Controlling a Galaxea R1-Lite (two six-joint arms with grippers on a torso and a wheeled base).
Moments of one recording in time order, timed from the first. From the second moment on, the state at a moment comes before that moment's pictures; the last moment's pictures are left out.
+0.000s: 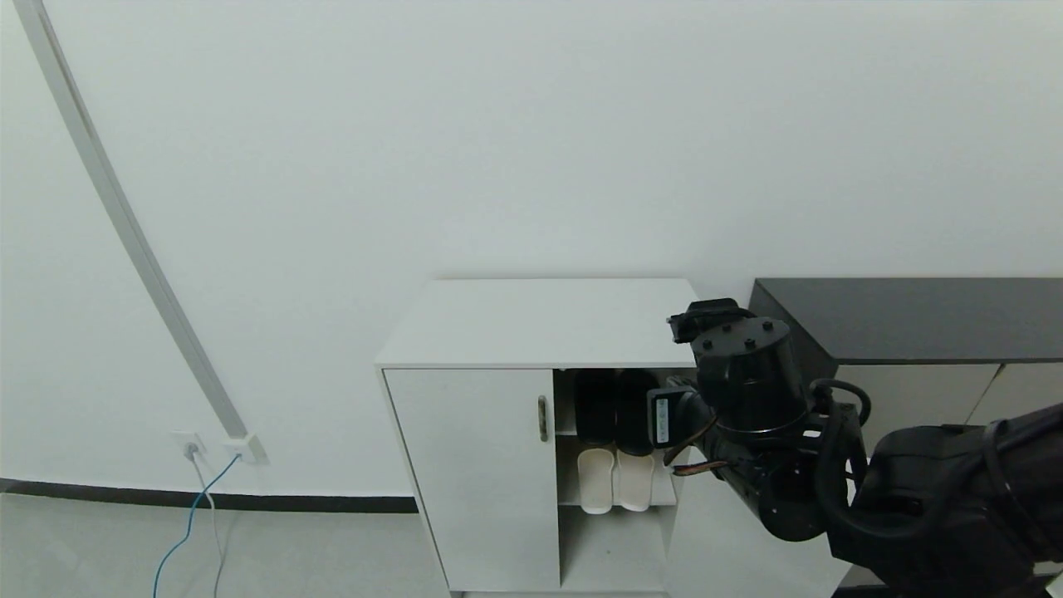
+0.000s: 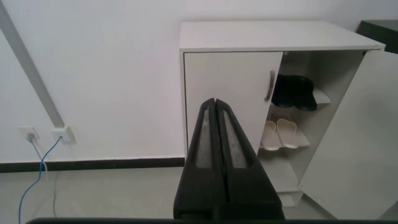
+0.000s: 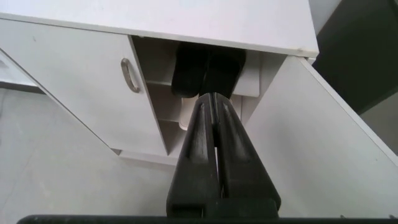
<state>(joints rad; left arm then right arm) 0.00 0.00 0.00 0.00 -0.01 0.00 0.82 1.84 -0.91 -0.54 -0.65 0.26</state>
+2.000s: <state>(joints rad) 0.00 0.00 0.00 0.00 -0.01 0.00 0.77 1.86 -0.89 -0.60 -0.64 0.21</state>
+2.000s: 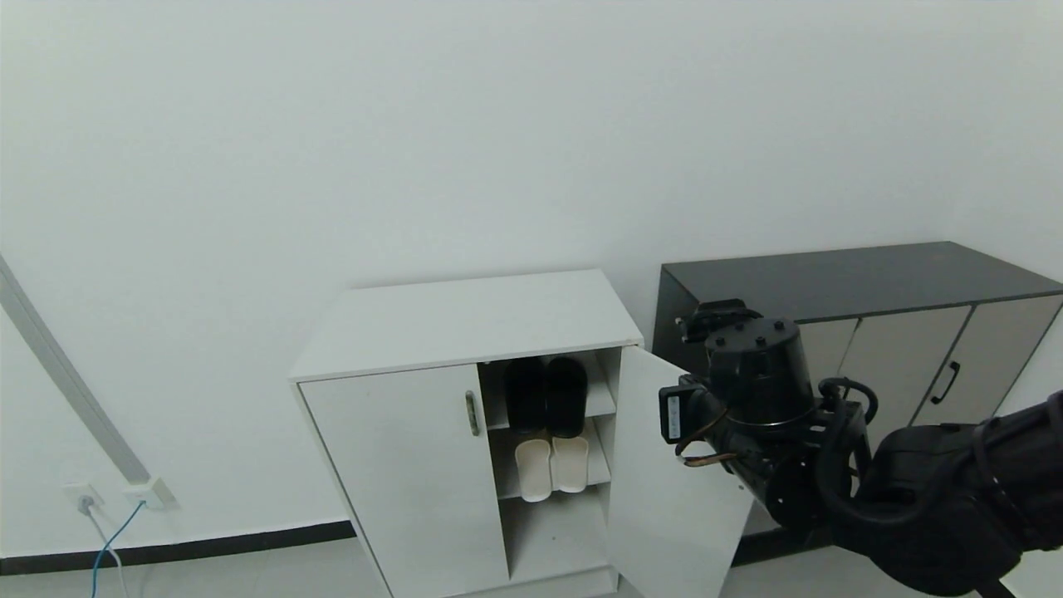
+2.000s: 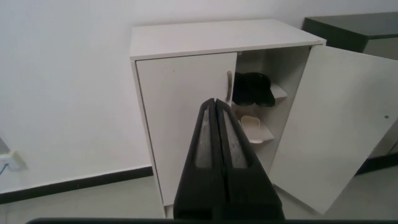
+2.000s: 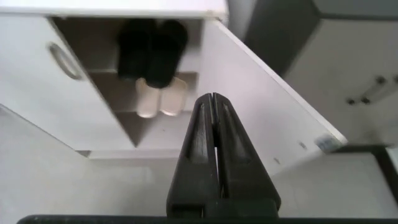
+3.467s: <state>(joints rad) 0.00 0.00 0.00 0.00 -0.01 0.00 0.34 2.19 -1.08 -0.65 -0.40 0.22</state>
